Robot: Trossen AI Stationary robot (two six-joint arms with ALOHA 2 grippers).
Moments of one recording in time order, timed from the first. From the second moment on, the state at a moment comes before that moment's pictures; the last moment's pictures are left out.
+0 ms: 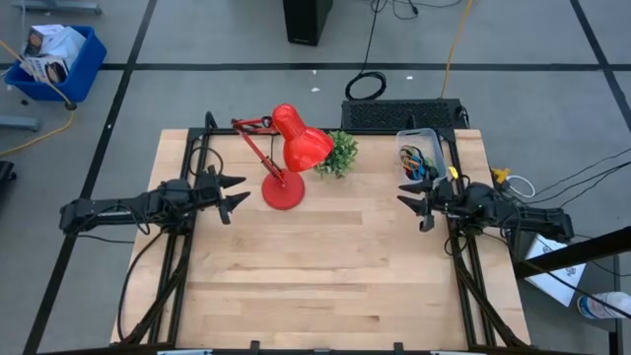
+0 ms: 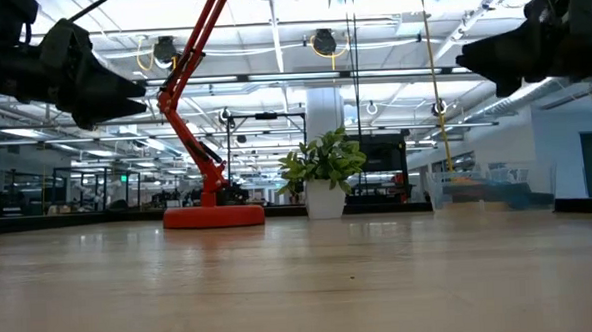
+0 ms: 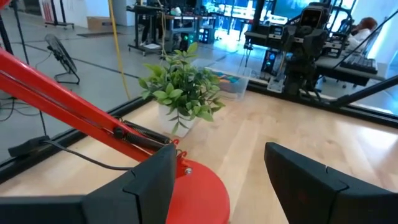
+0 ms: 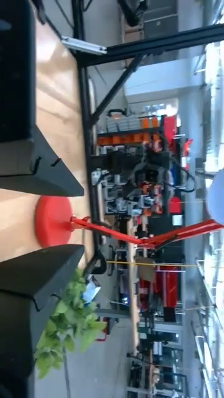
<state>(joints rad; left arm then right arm) 0.12 0.21 0.11 -0.02 -0.23 -0.17 -0.12 0.00 0.02 0.13 0.05 0.03</state>
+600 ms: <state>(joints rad) 0.12 0.21 0.01 0.16 -0.21 -0.16 -0.12 0.00 0.02 0.06 0.05 0.07</state>
